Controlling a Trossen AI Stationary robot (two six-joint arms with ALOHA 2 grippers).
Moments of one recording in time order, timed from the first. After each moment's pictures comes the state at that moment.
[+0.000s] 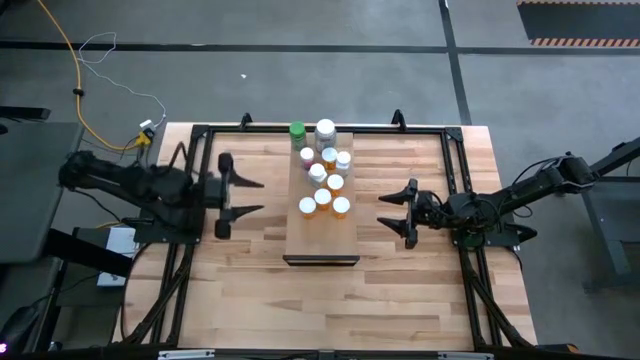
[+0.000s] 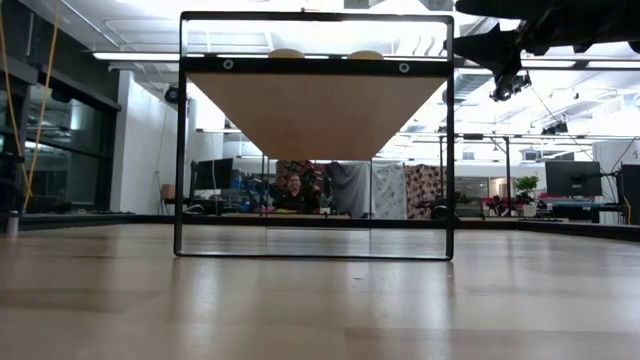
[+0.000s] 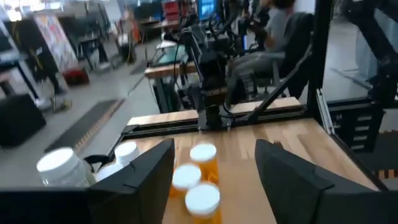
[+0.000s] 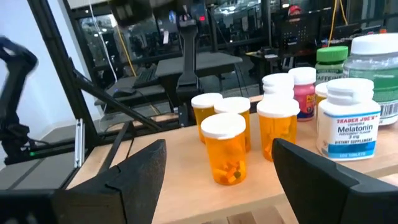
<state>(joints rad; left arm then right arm) -0.18 0.80 0.89 -0.23 -0.37 0.12 0.30 0.83 0.29 0.56 0.41 0.15</state>
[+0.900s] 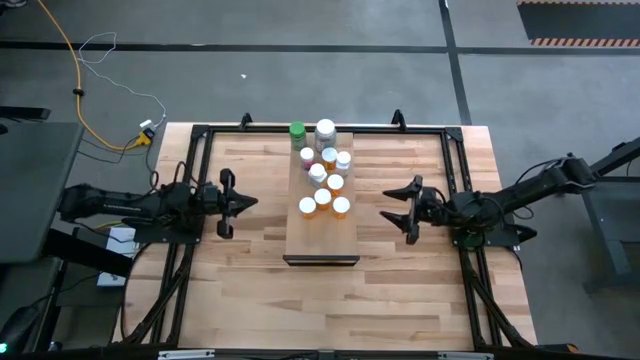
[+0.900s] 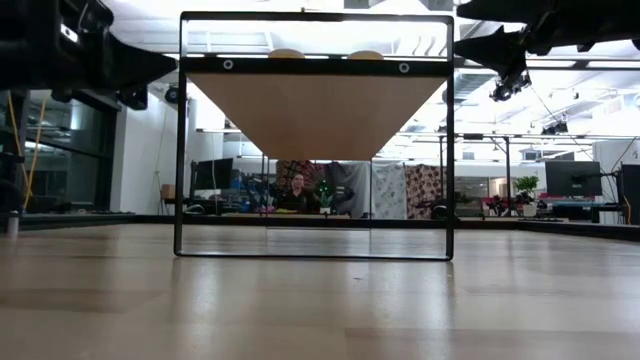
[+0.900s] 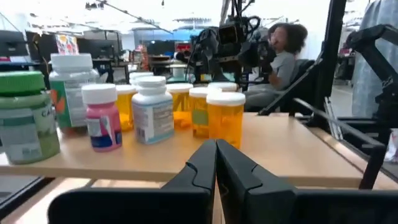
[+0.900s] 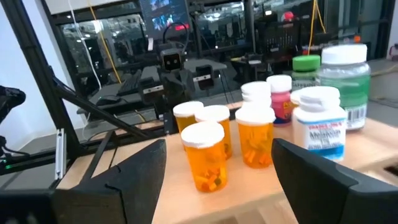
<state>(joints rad) 0.10 0.30 0.01 0.38 -0.10 0.03 0.29 0.78 0.29 0.53 0.48 0.14</state>
